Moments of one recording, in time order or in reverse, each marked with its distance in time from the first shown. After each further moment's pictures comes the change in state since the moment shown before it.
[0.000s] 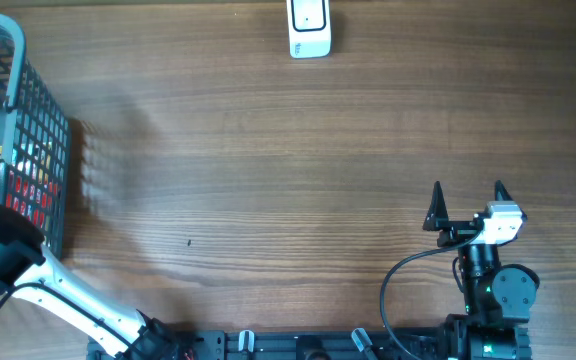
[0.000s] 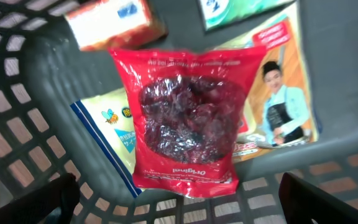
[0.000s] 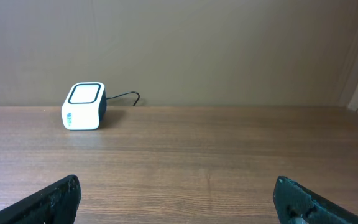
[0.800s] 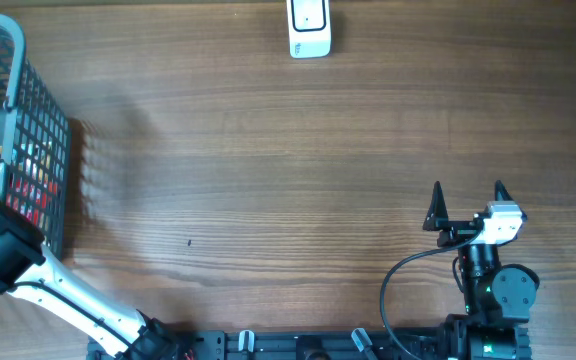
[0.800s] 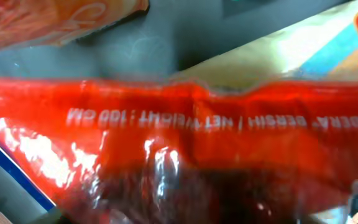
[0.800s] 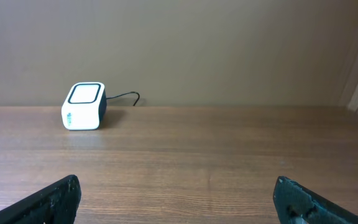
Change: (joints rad) left arm 0.000 0.001 -0.390 0.307 0.007 -0.032; right arm 0.000 0.000 0.000 0.000 0.000 0.000
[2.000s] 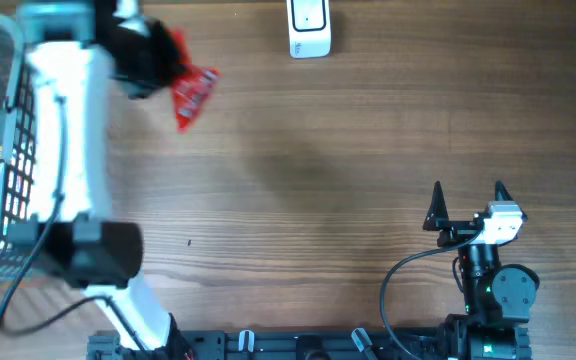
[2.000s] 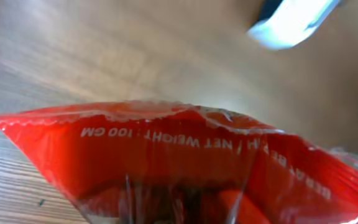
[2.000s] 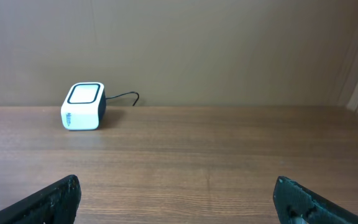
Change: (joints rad) left arm -0.832 -0.334 0.152 -0.119 0.386 -0.101; right arm 0.000 0.000 0.000 0.000 0.003 0.000
